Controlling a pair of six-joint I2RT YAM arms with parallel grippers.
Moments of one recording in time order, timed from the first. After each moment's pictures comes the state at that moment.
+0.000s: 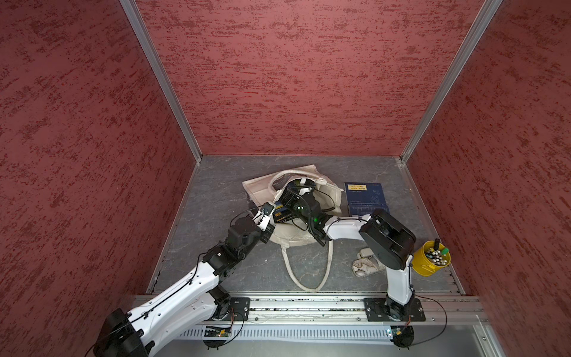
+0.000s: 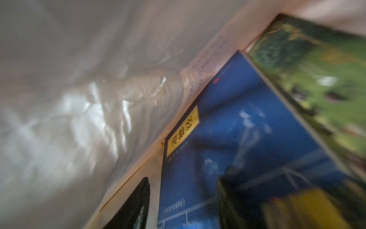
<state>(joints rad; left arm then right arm) -0.67 0.81 0.47 0.01 -0.21 0.16 0.83 1.95 1.05 0.75 0.19 1.13</state>
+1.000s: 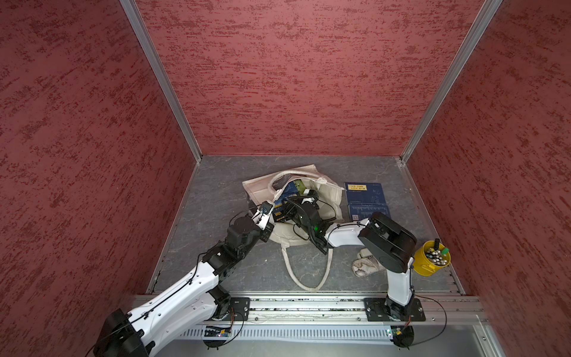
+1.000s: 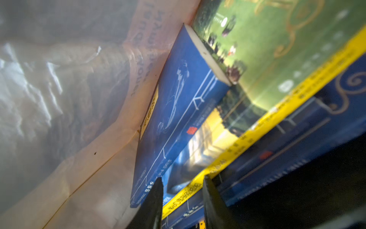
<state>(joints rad) -0.67 0.81 0.47 0.02 -0.21 0.15 0.86 1.97 1.00 0.71 0.27 1.25</state>
